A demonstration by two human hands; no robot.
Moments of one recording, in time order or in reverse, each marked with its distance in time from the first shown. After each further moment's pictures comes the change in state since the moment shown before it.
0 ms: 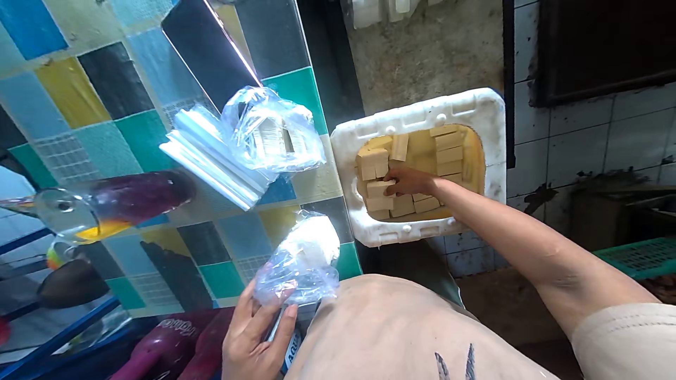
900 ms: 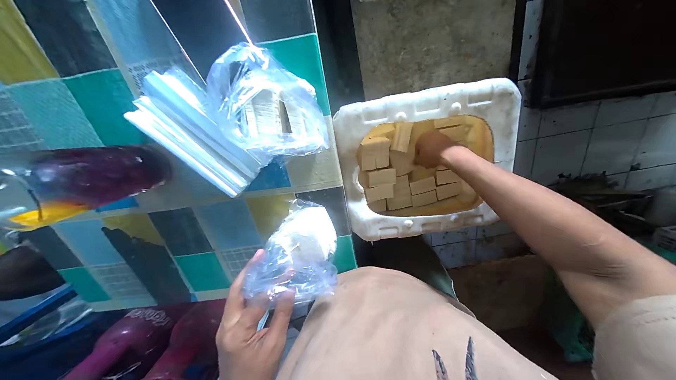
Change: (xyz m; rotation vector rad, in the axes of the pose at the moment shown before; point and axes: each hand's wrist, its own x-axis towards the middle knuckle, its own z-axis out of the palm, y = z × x) left_hand 0.001 -0.004 0.020 -0.091 0.134 -0.107; right_hand -0.013 -0.031 -0.051 -0.647 0.157 0.277
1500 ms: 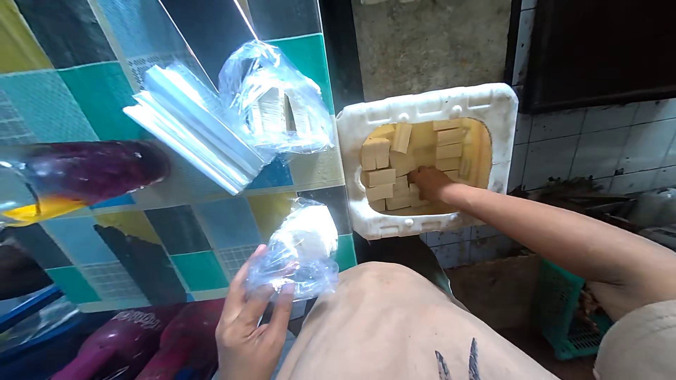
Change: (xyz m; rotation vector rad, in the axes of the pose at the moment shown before) left_hand 0.005 -0.004 -0.003 -0.016 -0.004 0.031; right_hand -0.014 0.015 0.071 -0.127 -0.050 -0.040
